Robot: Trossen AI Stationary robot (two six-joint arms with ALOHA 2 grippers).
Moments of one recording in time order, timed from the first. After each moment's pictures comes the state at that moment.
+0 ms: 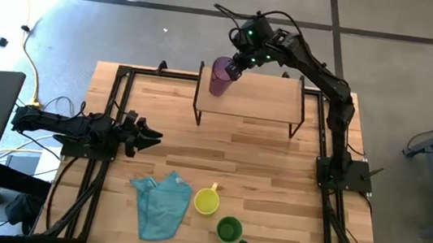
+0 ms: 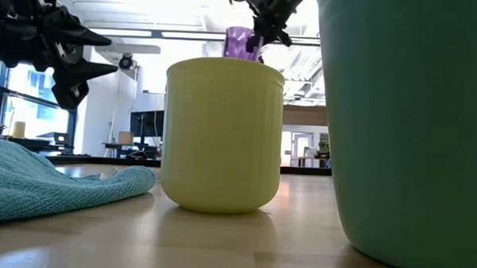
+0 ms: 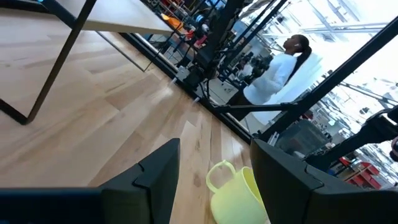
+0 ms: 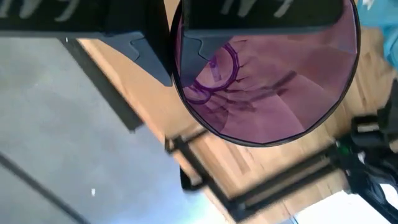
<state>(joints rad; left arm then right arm) 0.03 0.11 0.01 0.04 -0.14 -0.72 -0.53 2.02 2.35 -1.13 -0.08 0.08</state>
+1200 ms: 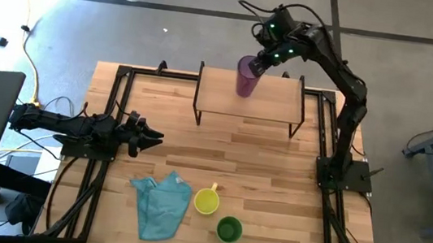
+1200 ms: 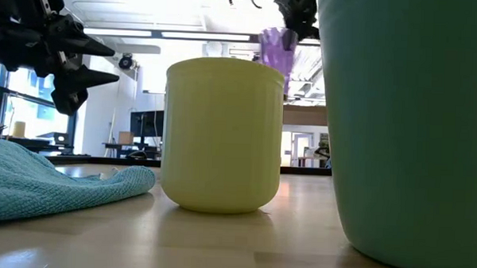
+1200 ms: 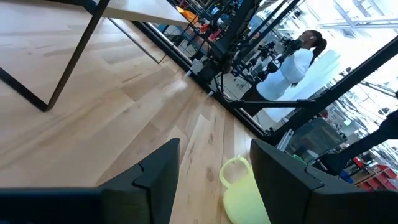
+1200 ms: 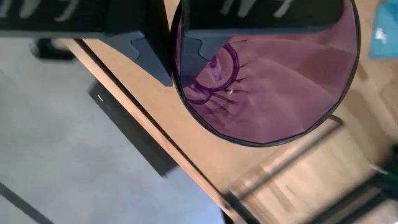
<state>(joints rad) 0.03 0.16 0.01 0.04 -0.16 -0.73 -0.63 1.92 2.36 -1.39 -0.04 0.09</state>
